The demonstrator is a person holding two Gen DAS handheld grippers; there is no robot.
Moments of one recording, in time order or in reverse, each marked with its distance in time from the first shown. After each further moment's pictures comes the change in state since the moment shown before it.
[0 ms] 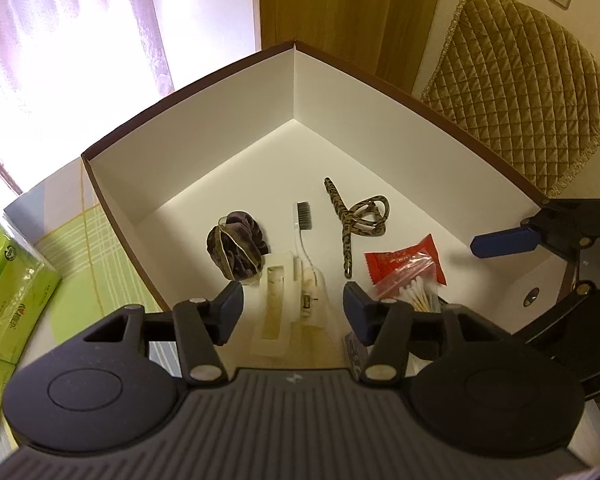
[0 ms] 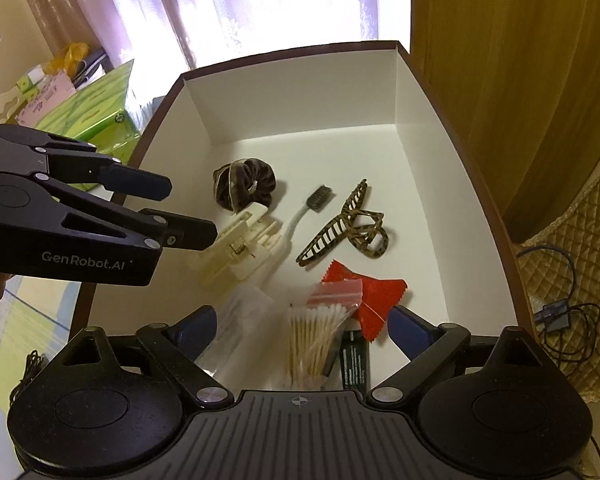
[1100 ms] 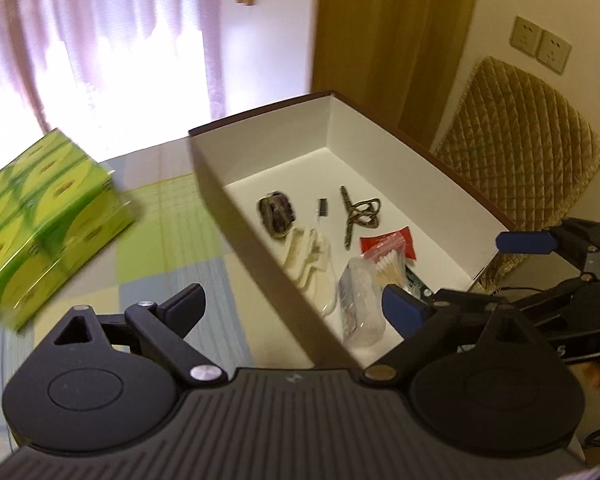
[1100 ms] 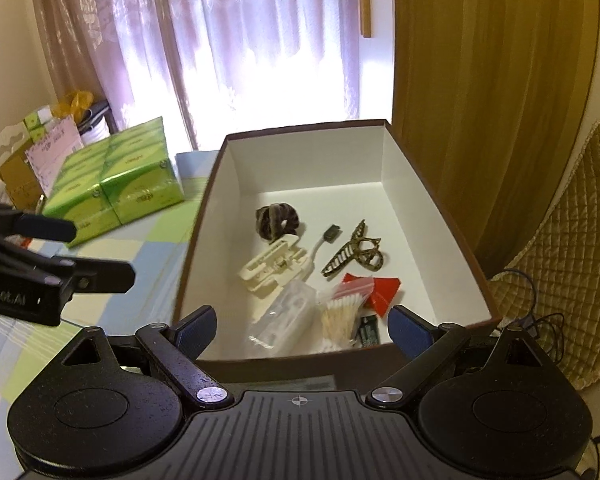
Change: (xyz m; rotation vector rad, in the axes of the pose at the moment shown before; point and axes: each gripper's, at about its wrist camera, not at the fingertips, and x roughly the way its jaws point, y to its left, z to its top) left arm -0.127 -0.011 -0.092 -0.186 -0.170 0.088; right arm -0.091 0.068 -0.057 -0.003 -0.229 -0.075
